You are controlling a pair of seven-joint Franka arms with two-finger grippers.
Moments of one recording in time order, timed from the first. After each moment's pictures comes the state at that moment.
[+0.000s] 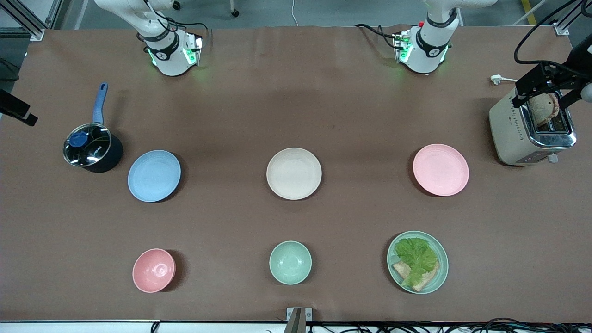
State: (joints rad) left arm -0.08 -0.05 0.00 -1.48 -0.03 1.49 -0.04; right arm 0.00 0.03 -0.10 -1.40 0.01 1.46 0.09
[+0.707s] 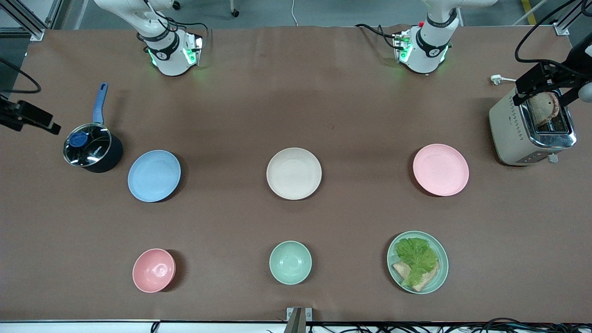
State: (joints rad) left arm -0.08 -0.05 0.01 -1.49 -0.01 1.46 -0.04; right arm -0.01 0.06 -0.11 -1.56 0.08 1.59 -0.01
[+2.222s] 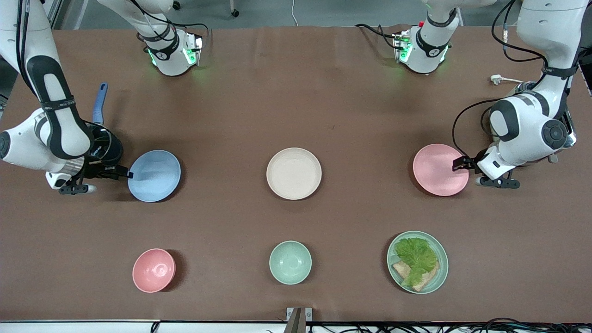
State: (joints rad) left arm -0.03 0.35 0.16 -2.23 -0.22 2.47 0.41; right arm -0.17 0.43 -0.12 -2.10 0.48 2.31 -0.62
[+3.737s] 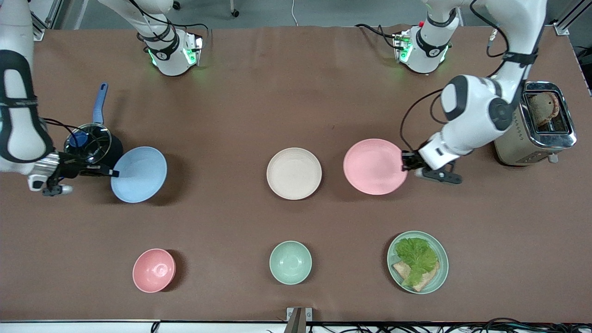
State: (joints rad) left arm -0.05 0.25 -0.31 -2.14 -0.33 2.42 0.04; right arm -0.20 0.41 -0.20 -1.86 0.55 1.89 -0.62
